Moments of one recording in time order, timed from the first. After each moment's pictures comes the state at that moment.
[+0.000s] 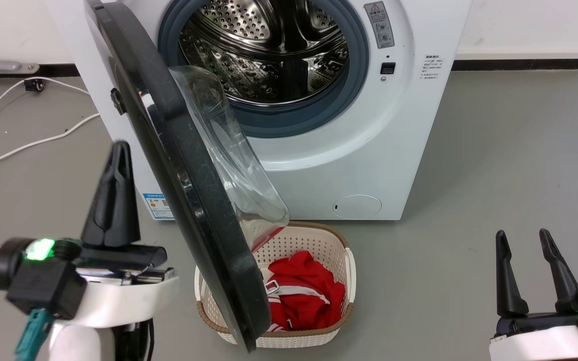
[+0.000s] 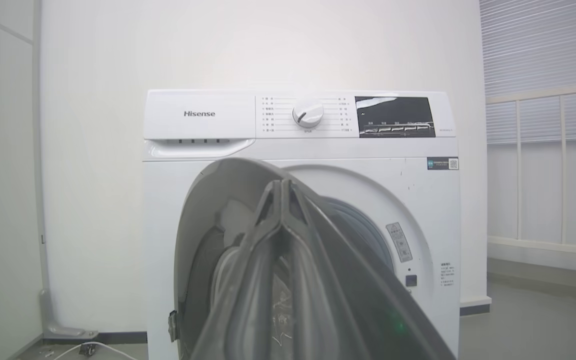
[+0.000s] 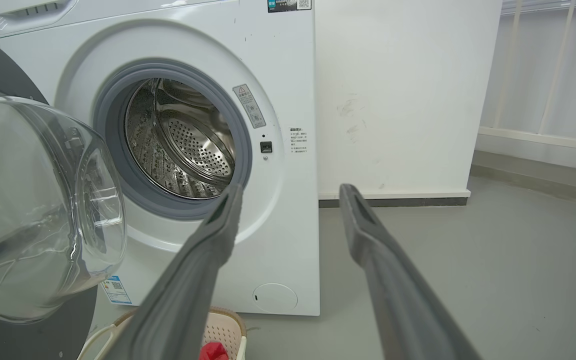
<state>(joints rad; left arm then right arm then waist) -0.11 0.05 0.03 -0.23 -0.10 -0.13 -0.26 0.08 -0.05 -0.07 -0.05 0.11 0.13 -0.26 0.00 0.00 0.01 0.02</state>
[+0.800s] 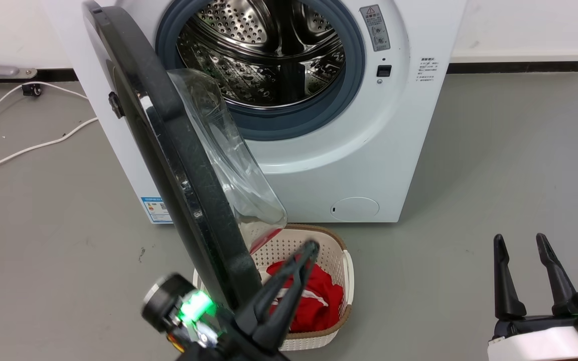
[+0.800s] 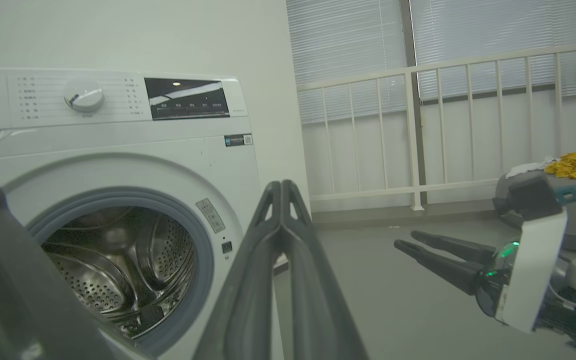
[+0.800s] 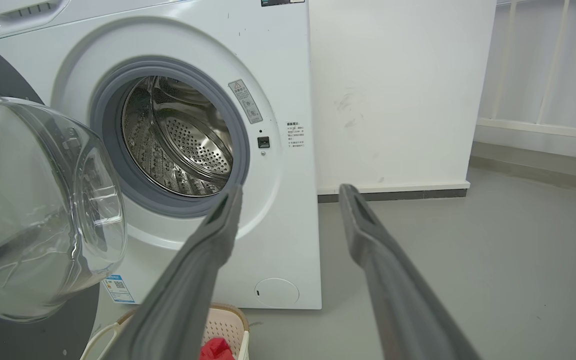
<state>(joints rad) 0.00 0.19 -0.47 -0.42 -0.10 -0.13 -0.26 0.08 -0.05 -0.07 -0.02 0.13 0.13 -0.26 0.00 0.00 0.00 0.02</state>
